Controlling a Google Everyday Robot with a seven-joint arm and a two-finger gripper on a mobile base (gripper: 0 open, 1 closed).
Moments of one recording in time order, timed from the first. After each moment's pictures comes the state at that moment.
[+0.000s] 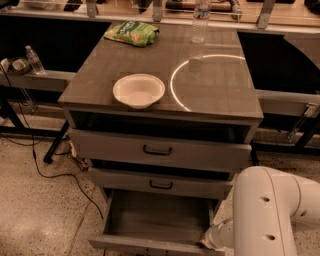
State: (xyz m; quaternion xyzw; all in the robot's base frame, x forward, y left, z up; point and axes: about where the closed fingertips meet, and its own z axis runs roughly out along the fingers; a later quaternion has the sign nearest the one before) arm 0.456 -0.221 0.146 -0.42 0.89 0.08 0.14
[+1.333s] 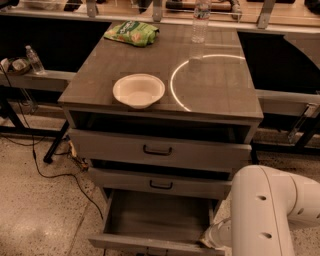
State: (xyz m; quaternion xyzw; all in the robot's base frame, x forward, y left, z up) arm 0.458 -0.219 0.146 -0.42 0.89 0.08 0.14
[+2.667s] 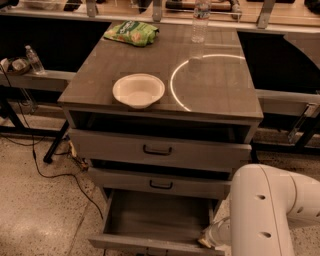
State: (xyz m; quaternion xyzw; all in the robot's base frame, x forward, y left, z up) arm 0.457 -0.218 0.148 -0.42 0.89 0.08 0.14
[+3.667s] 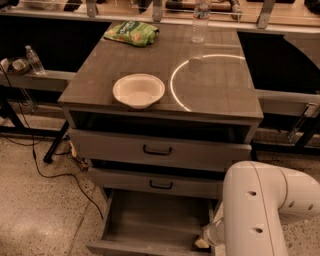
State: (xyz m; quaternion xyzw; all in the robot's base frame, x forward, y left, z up) arm 0.461 -0.211 0.148 -0.42 0.89 0.08 0.14
